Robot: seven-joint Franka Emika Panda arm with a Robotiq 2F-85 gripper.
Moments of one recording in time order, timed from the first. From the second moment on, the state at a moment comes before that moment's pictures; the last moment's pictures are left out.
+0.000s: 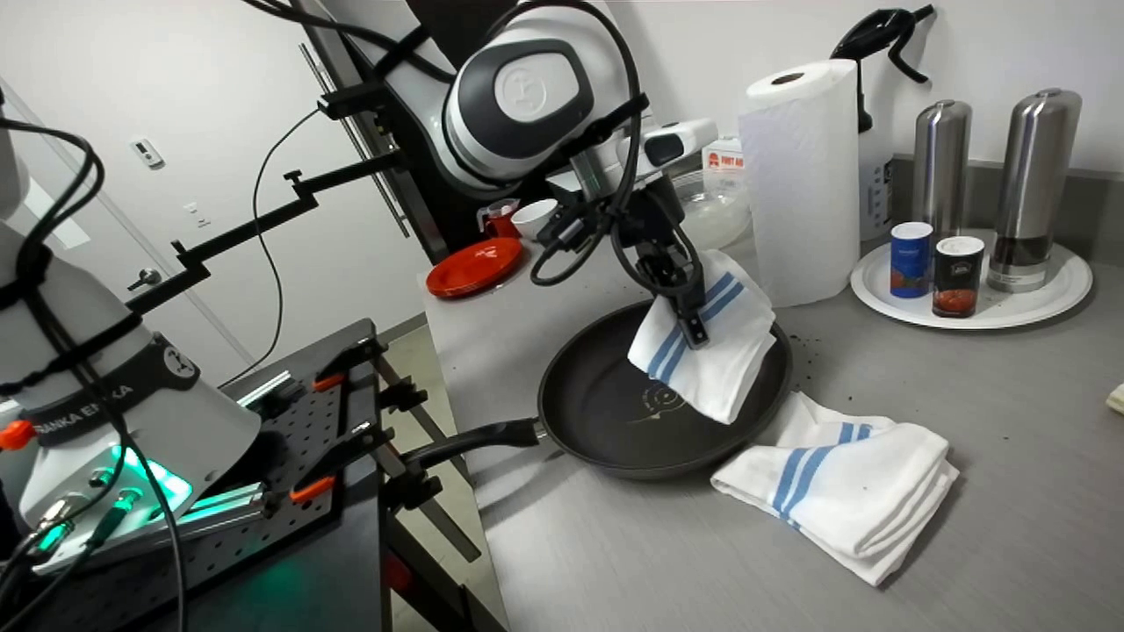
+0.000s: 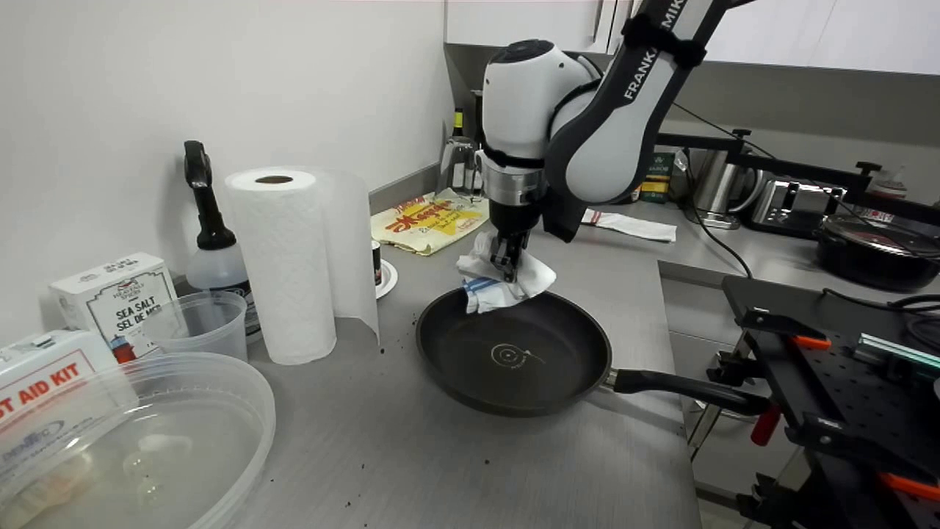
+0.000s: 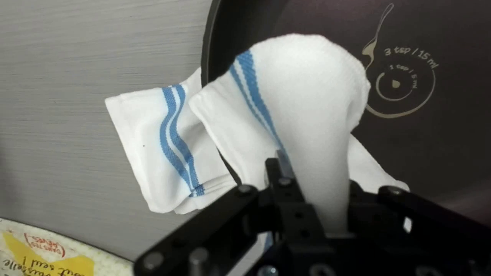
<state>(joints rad) 0.13 0.66 -0.37 -2.15 -0.36 2.84 0.28</state>
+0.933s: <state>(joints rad) 0.24 0.78 -0.50 -2.15 -0.32 2.89 0.31</state>
